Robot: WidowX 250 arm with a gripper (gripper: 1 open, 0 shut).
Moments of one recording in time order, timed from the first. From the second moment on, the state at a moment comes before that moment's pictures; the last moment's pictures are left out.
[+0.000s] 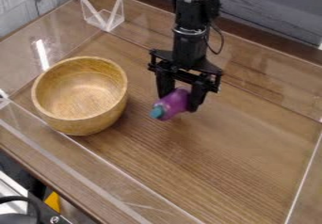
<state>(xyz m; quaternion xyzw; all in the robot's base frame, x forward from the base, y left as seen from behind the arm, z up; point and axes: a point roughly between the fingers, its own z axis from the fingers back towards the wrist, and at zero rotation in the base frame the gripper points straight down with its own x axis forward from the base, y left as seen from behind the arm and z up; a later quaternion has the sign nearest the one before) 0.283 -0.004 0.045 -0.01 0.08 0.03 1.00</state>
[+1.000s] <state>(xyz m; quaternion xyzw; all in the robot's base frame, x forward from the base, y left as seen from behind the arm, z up) 0.270 -0.015 0.032 -0.02 0.10 0.01 1.00</state>
